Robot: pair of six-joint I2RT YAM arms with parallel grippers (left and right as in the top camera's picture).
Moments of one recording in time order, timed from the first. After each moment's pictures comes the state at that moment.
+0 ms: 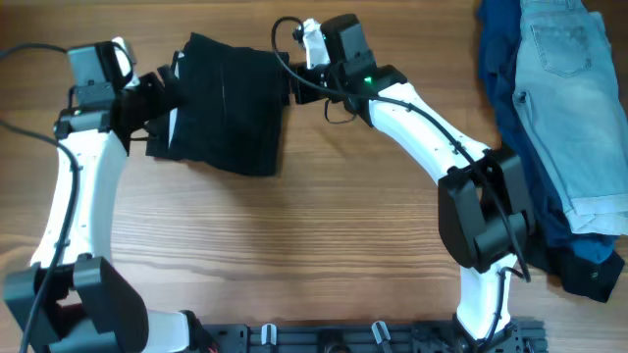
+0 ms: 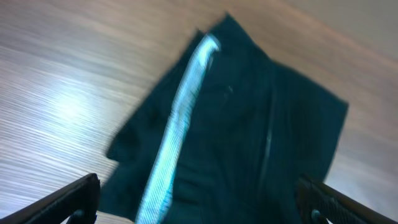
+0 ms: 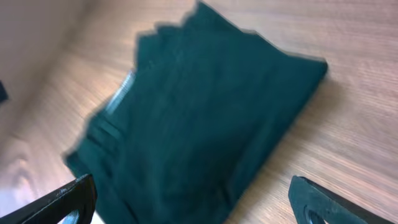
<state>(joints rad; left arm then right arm) 0.15 1.60 1.26 -0.55 0.12 -0.28 0.49 2.09 1.64 -0.30 -0.43 0.27</state>
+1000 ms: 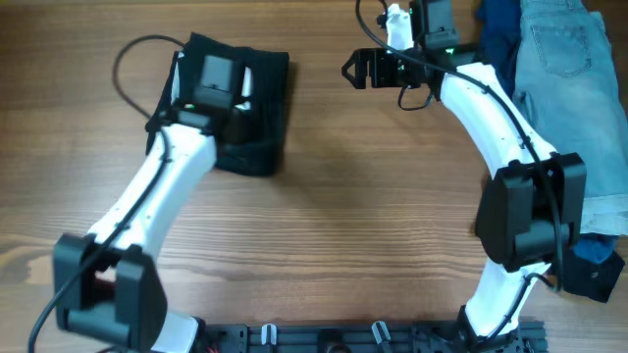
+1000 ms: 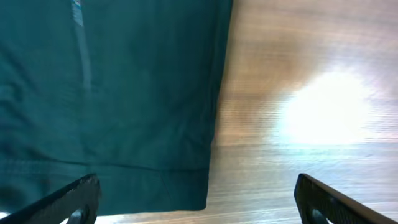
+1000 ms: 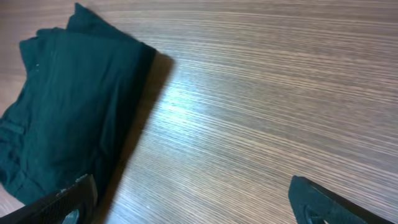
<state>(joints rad) -0.29 1.67 1.26 -0.70 0.03 -0.34 0.21 2.01 1.64 -0.58 -0.40 0.13</state>
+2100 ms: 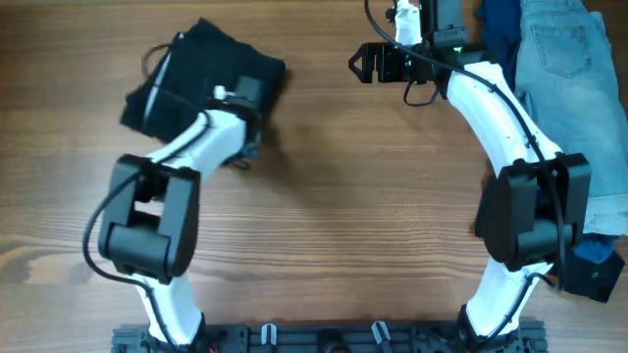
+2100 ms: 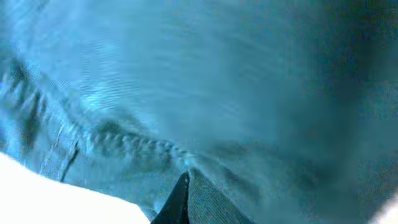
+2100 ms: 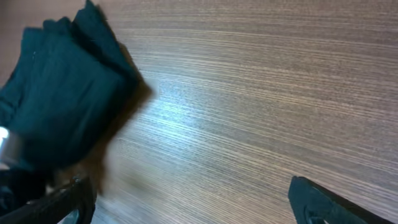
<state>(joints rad) -0.26 1.99 1.26 -0.67 -0.49 -0.37 0.18 2.01 1.64 -0.54 -0.40 0.13</state>
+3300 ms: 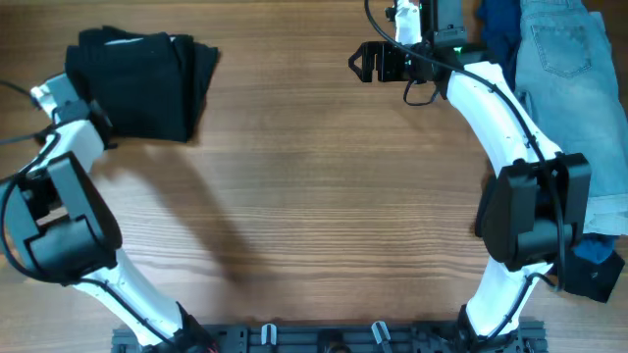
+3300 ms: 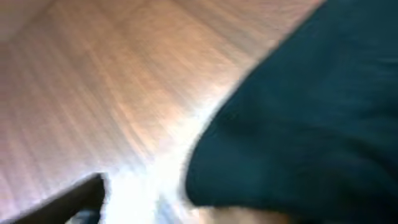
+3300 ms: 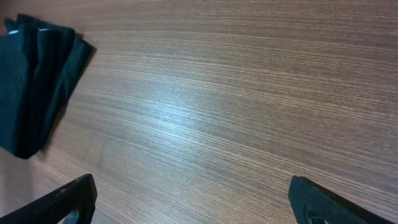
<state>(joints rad) 0.41 2.05 1.26 -0.13 -0.49 -0.21 0.18 2.01 1.64 -0.53 -0.39 0.13</state>
